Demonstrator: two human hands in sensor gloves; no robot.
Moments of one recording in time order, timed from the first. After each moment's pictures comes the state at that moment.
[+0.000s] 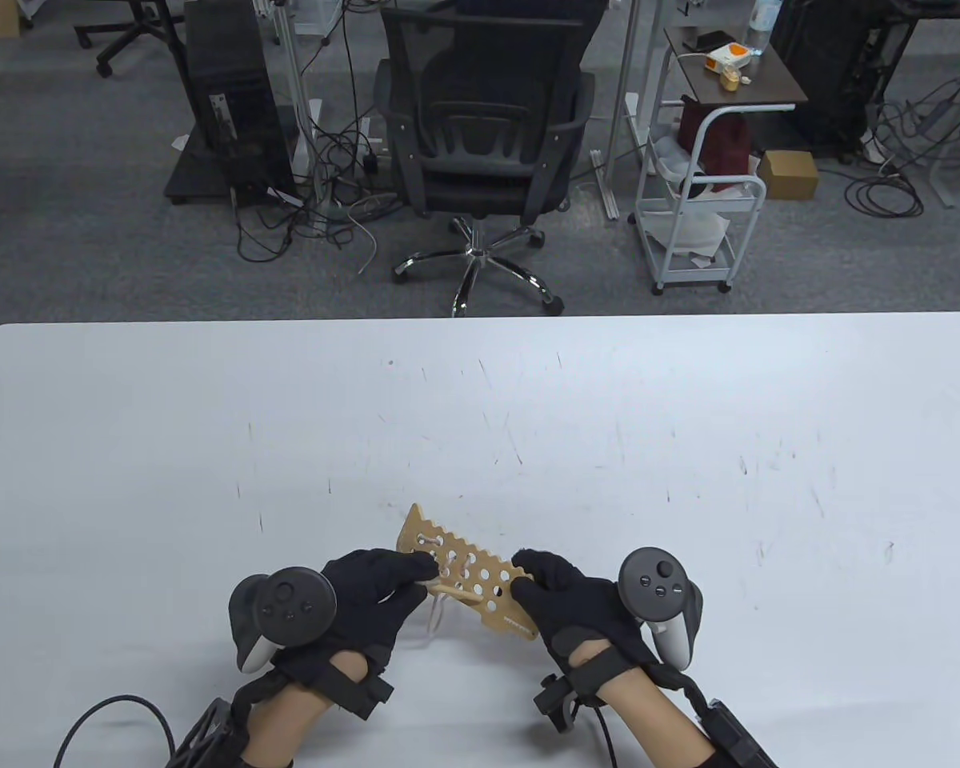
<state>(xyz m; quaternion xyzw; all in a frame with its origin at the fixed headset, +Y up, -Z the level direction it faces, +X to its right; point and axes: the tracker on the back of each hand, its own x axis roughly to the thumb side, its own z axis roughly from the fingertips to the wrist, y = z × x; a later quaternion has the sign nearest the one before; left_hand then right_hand) -0.203 -0.691 -0.288 0.08 -0.23 0.35 0.90 0.104 -0.740 -0.297 0.10 0.03 0.81 0.58</state>
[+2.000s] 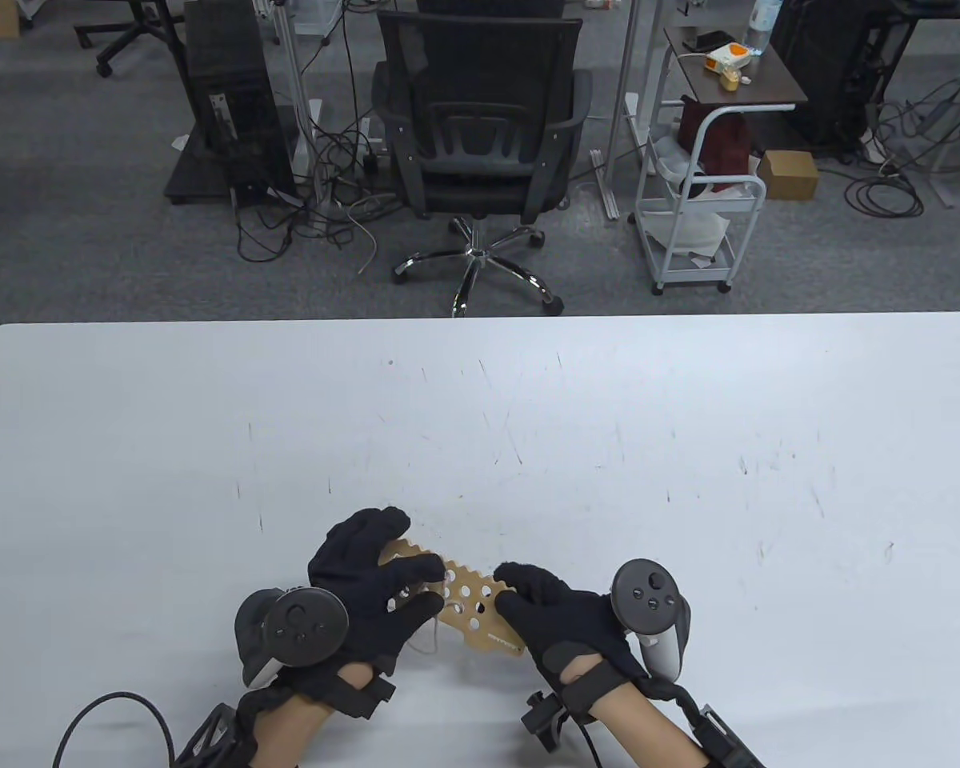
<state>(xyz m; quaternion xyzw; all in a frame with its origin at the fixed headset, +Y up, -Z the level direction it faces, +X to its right) -0.204 -0.683 -0.278 0.14 -0.21 0.32 0.91 0.091 -0.738 -0.285 0.12 0.04 0.78 0.62</state>
